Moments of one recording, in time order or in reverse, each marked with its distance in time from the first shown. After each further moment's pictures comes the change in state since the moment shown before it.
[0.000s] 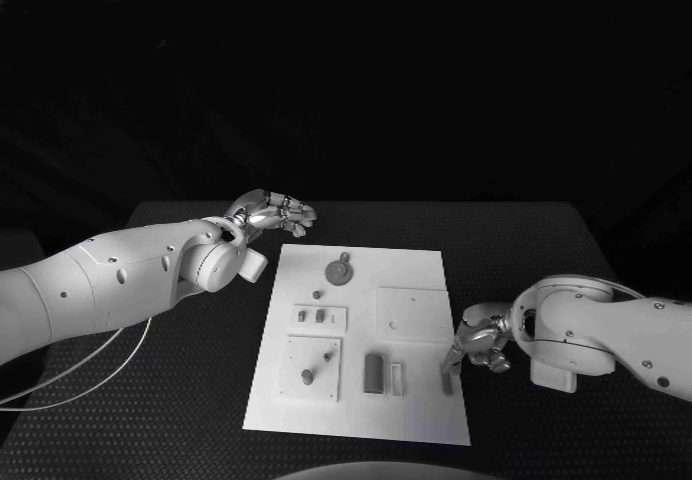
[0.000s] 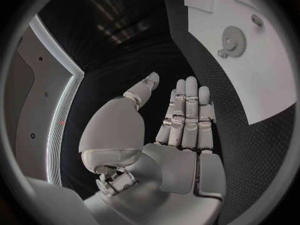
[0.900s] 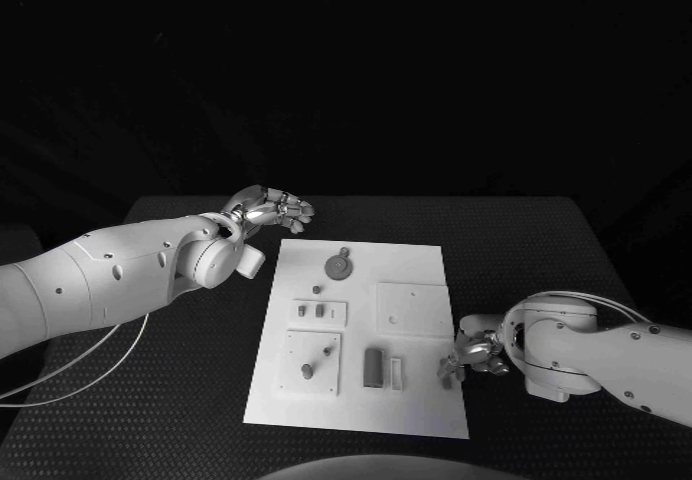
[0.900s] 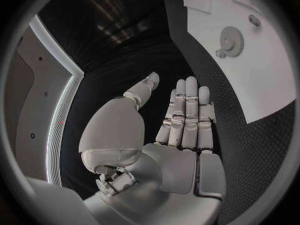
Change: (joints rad) left arm 0.000 -0.009 -0.003 0.005 0.000 0.000 0.000; left_hand 0.000 0.000 -0.001 0.005 0.000 0.000 0.000 0.000 -0.001 0.000 0.000 0.000 0.000 0.000 0.000 -0.002 0.003 -0.001 0.000 0.000 0.000 0.001; right arm -0.071 0.024 0.000 -0.008 -0.227 -0.045 -0.010; right_hand -0.110 -0.041 -0.029 0.049 0.000 0.017 -0.006 0.005 -0.001 0.012 -0.005 -0.012 0.003 0.021 -0.007 0.004 0.016 0.001 0.000 0.000 0.002 -0.005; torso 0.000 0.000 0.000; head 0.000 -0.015
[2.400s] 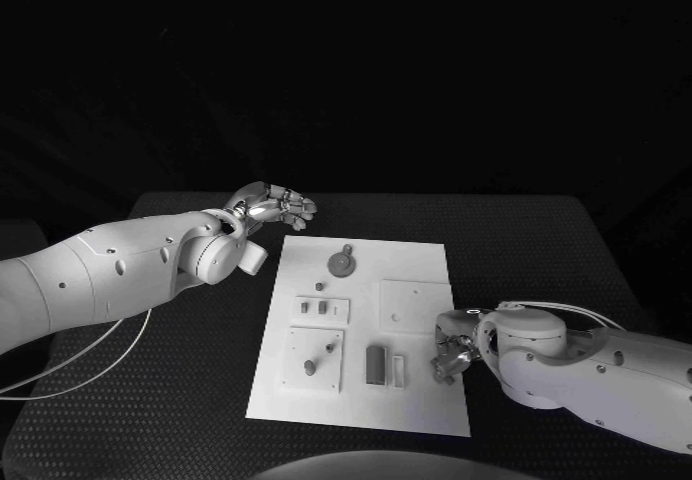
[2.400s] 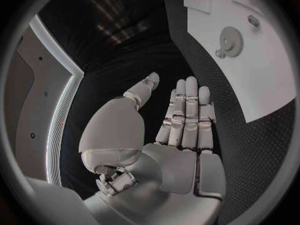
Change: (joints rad) left arm 0.000 -0.006 0.000 0.005 0.000 0.001 -0.002; left_hand 0.000 0.000 0.000 0.000 0.000 0.000 0.000 0.000 -0.001 0.000 0.000 0.000 0.000 0.000 0.000 -0.004 0.004 -0.004 0.000 0.000 -0.004 0.002; right arm -0.064 0.077 0.013 0.002 -0.335 -0.064 0.017; right_hand 0.258 -0.005 0.115 -0.031 0.034 0.014 -0.006 0.262 -0.012 0.010 0.003 -0.022 0.011 0.005 0.006 -0.032 0.004 0.000 -0.004 0.003 0.004 -0.010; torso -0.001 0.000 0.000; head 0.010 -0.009
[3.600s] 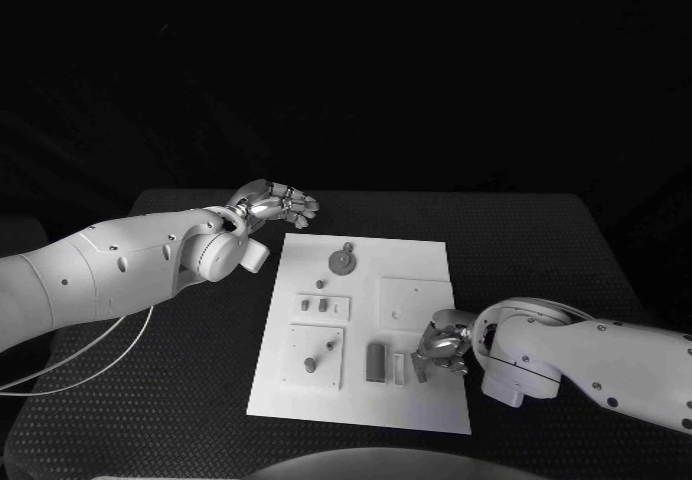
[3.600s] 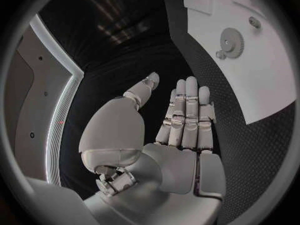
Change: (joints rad) left arm 0.000 0.003 0.000 0.001 0.000 0.002 -0.004; left_hand 0.000 0.000 0.000 0.000 0.000 0.000 0.000 0.000 -0.001 0.000 0.000 0.000 0.000 0.000 0.000 -0.003 0.003 0.000 0.000 0.000 0.000 0.002; right arm 0.041 0.024 -0.013 0.003 0.569 -0.151 -0.013; right_hand -0.056 0.095 0.150 -0.024 0.169 0.004 0.012 -0.296 -0.028 0.013 0.005 0.000 0.003 0.005 0.005 -0.007 0.013 0.009 0.007 0.015 0.004 0.001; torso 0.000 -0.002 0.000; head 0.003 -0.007
